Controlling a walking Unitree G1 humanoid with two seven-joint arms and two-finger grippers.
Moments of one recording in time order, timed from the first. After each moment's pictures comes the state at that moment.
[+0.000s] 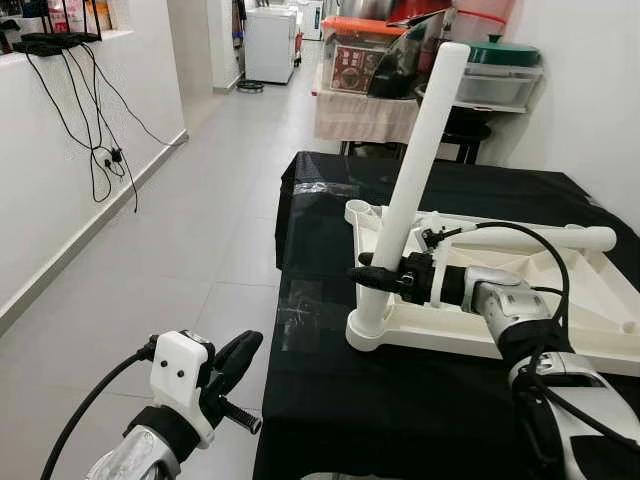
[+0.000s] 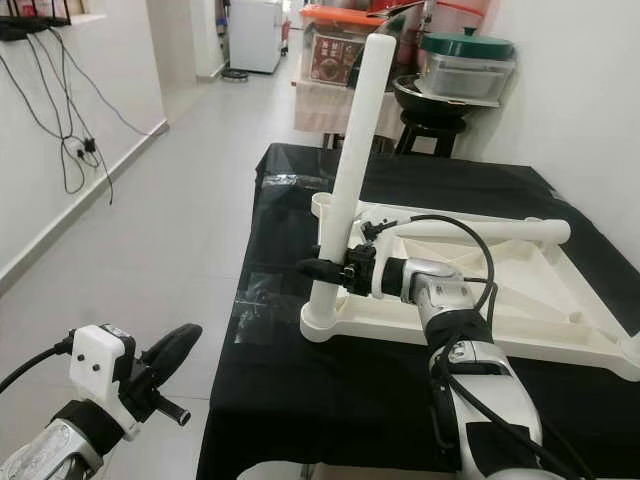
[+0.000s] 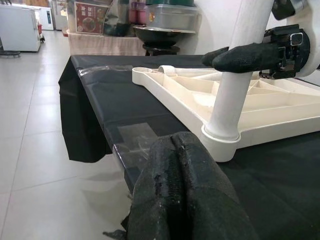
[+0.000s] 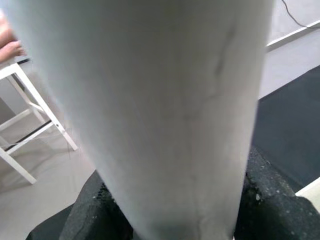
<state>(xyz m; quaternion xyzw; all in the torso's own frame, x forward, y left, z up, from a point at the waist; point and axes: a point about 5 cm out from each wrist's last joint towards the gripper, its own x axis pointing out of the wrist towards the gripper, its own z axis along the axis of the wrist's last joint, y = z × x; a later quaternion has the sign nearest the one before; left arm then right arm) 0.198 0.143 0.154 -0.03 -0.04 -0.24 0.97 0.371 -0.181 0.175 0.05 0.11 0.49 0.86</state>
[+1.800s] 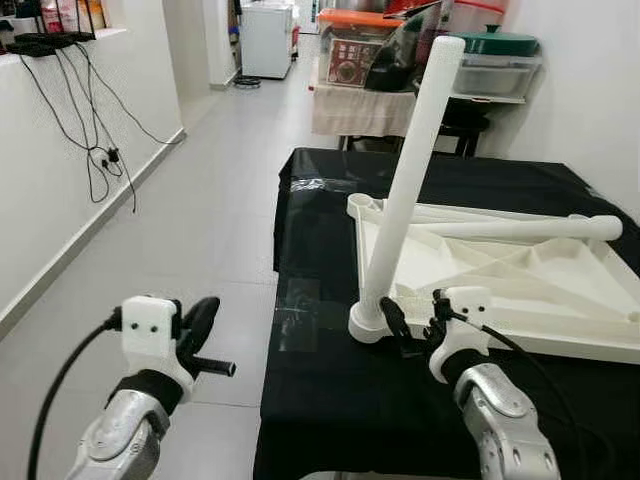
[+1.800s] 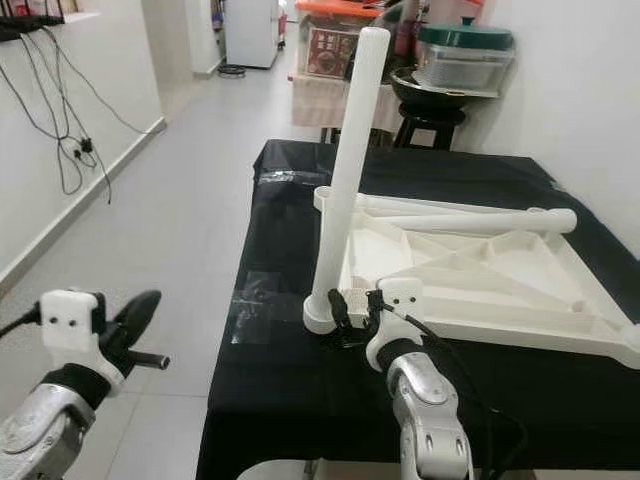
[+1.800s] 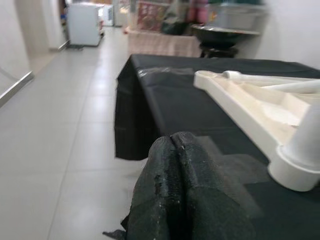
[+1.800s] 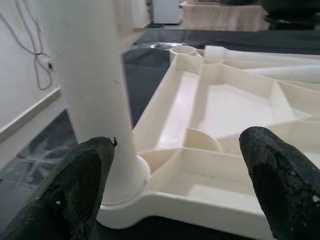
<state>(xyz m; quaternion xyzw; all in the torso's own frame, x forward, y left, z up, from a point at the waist) 0.228 0.165 0.165 -0.04 -0.04 -0.12 0.99 0.273 -0.173 0.135 0.01 0.05 0.08 1.00</state>
